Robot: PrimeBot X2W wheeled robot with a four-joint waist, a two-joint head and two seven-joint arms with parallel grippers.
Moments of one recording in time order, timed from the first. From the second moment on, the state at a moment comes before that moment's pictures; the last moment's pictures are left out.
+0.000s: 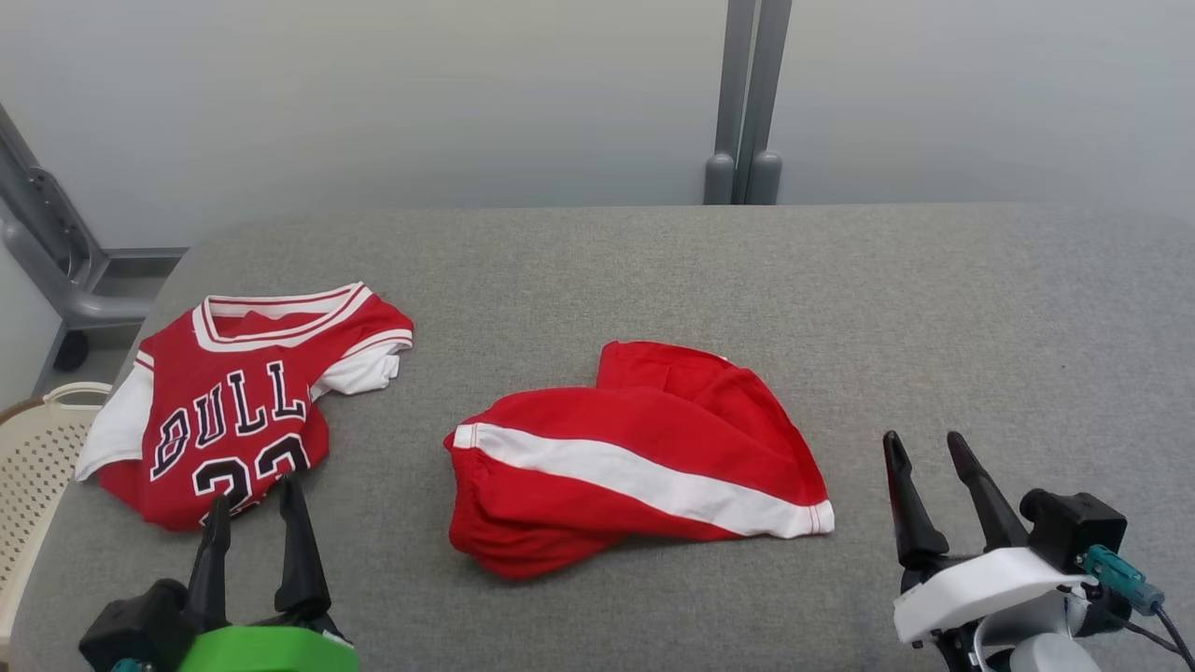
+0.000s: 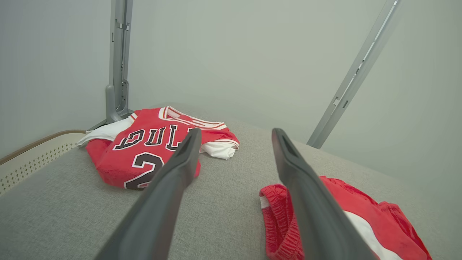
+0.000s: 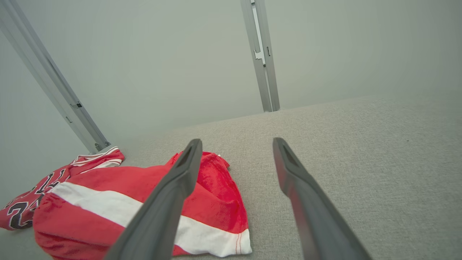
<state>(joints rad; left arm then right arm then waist) 0.08 0.21 -0.20 0.03 -0.61 0.19 -0.26 -0.03 -0.05 0.03 0.23 0.31 0.13 -0.23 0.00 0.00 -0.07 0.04</state>
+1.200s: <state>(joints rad) 0.15 0.30 -0.27 0.06 -0.45 0.07 -0.15 0.08 -0.05 -0.07 0.20 0.21 0.13 -0.09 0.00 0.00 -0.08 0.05</state>
